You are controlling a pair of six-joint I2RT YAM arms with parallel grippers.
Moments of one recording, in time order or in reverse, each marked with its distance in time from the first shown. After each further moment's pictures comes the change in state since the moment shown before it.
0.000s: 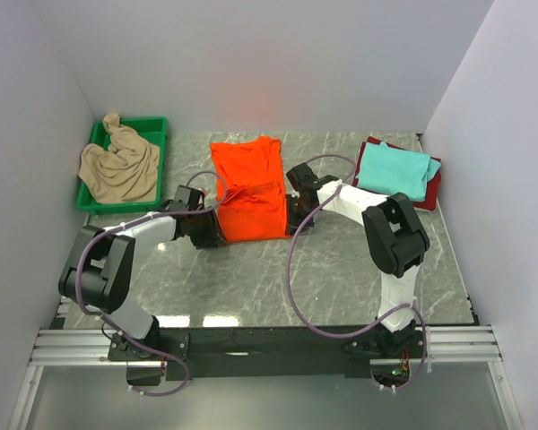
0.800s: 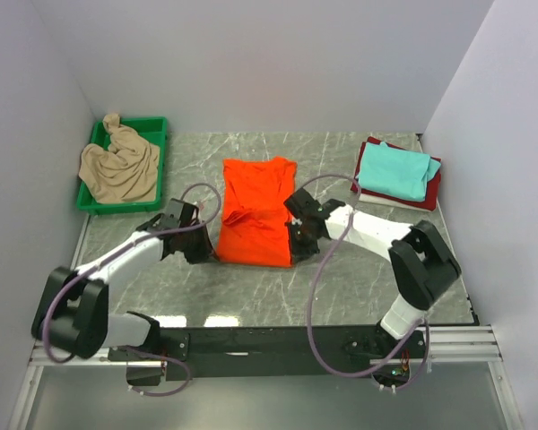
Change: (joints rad) left arm -0.040 -0.247 -0.113 -0.148 0.021 -0.023; right arm 0.130 -0.262 -0.247 -0.058 0.020 0.023
